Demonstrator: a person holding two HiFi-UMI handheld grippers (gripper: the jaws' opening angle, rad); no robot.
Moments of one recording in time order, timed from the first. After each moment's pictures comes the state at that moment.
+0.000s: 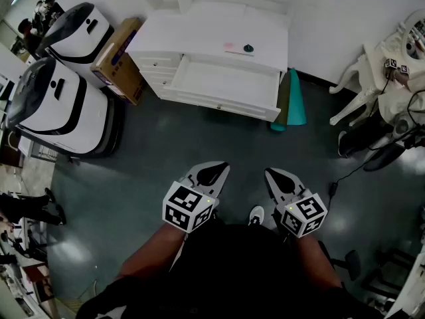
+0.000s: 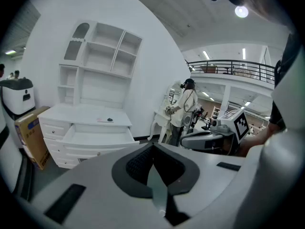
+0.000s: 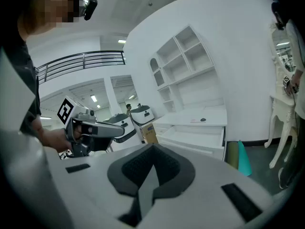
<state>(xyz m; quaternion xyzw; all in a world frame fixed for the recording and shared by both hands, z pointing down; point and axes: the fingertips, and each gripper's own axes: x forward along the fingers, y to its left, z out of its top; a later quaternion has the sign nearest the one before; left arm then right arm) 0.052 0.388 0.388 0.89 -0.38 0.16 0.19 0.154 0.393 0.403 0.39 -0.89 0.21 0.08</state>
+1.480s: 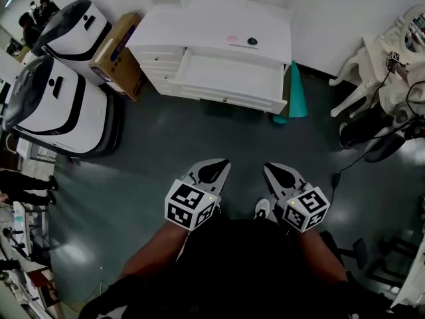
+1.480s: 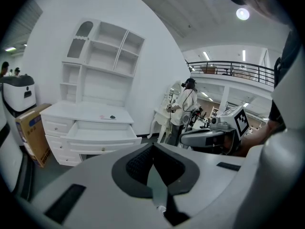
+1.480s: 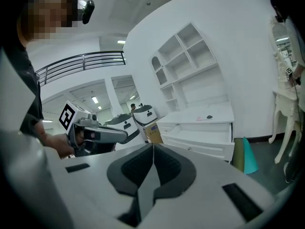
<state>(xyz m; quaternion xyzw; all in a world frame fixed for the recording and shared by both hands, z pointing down) 0.006 0.404 0.397 0.89 -0.37 0.16 0.20 0.102 0.408 0.403 0.38 -0.89 0.22 0.07</state>
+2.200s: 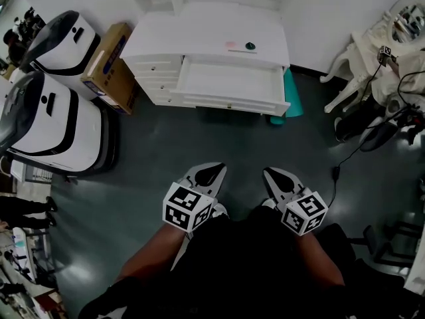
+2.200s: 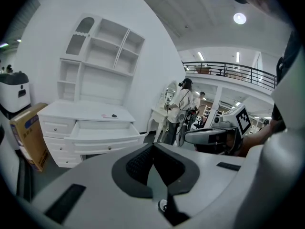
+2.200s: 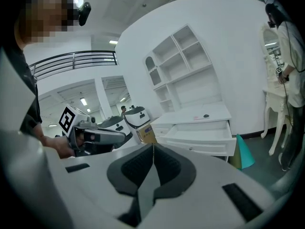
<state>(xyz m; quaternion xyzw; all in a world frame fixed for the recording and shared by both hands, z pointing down) -0.071 0.390 0.406 0.91 -0.33 0.17 0.20 0.037 0.407 0.406 0.44 -0.86 0.24 0.07</state>
